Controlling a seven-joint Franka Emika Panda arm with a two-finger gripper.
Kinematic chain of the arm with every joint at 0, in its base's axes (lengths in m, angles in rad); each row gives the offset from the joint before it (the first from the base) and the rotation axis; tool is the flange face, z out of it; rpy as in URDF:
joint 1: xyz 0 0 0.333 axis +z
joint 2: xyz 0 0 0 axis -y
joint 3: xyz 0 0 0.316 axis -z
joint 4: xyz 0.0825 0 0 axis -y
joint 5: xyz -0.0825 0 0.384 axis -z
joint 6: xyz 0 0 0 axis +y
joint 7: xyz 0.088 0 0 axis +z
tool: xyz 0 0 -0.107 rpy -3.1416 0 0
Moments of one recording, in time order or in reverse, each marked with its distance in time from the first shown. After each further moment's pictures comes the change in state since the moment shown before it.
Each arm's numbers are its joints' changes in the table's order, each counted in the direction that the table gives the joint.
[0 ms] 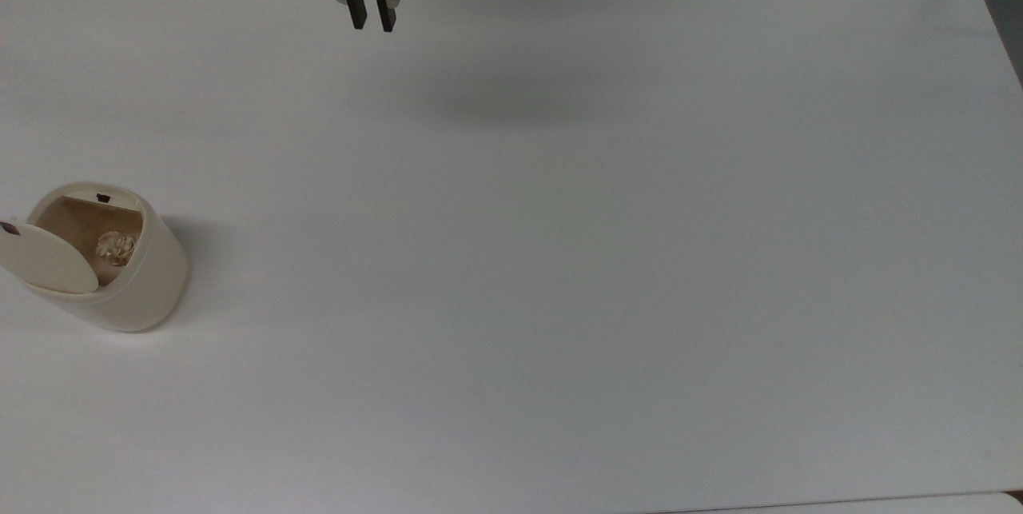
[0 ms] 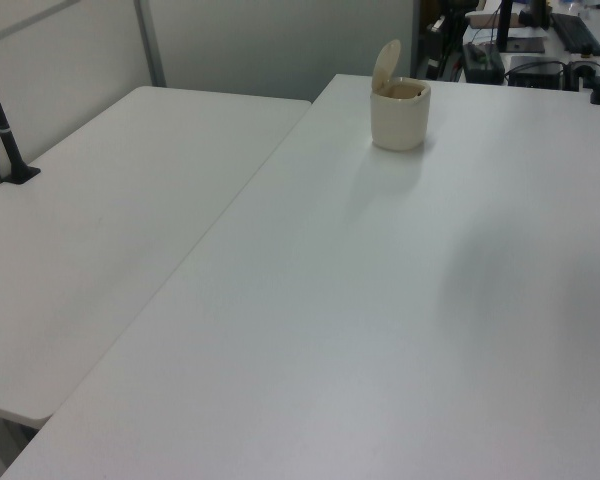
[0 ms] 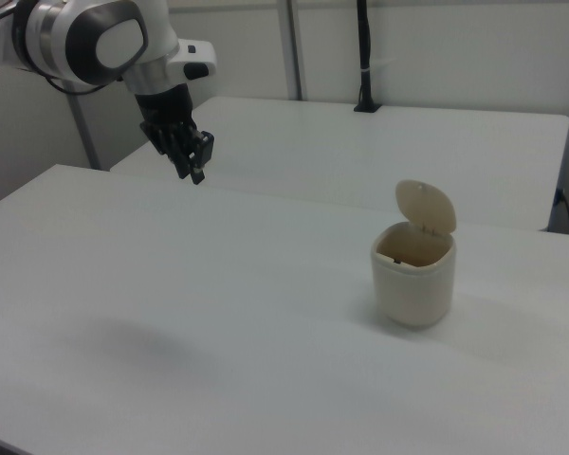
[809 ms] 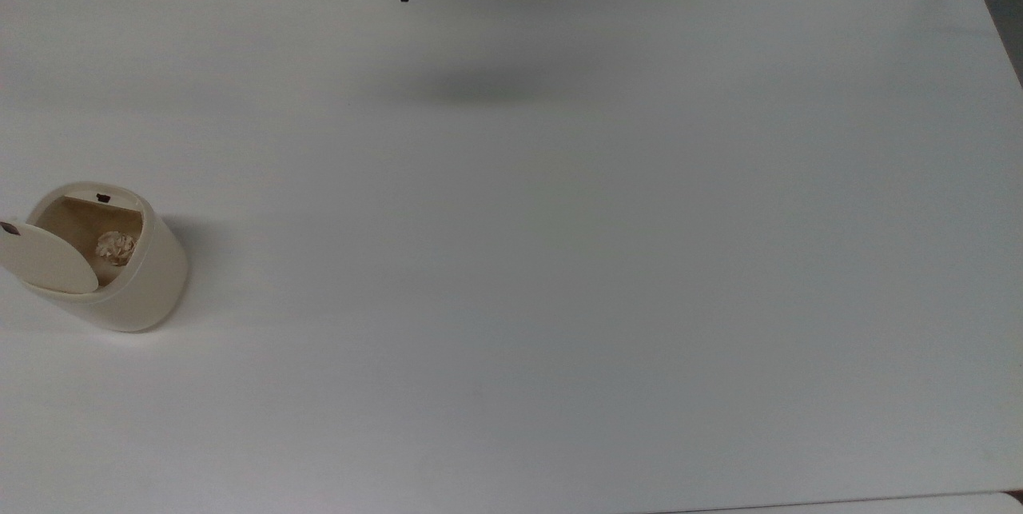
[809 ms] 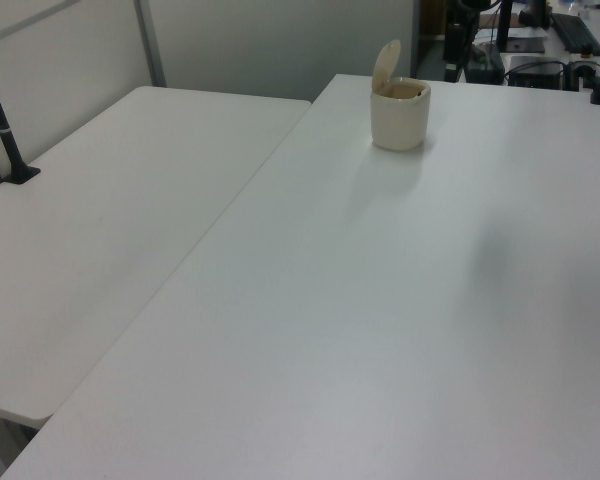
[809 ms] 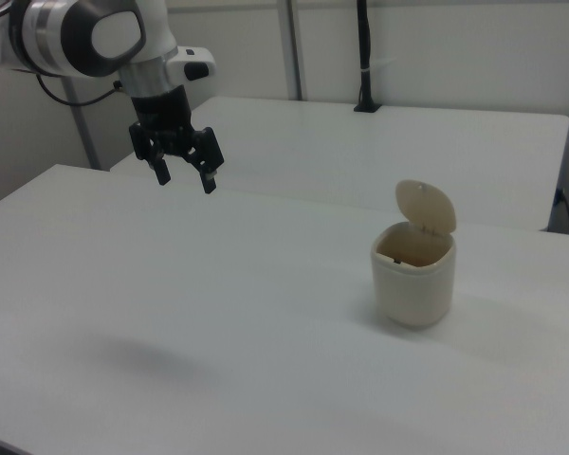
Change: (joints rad) arm 0.001 0.003 0.001 0.016 0.090 0.131 0.108
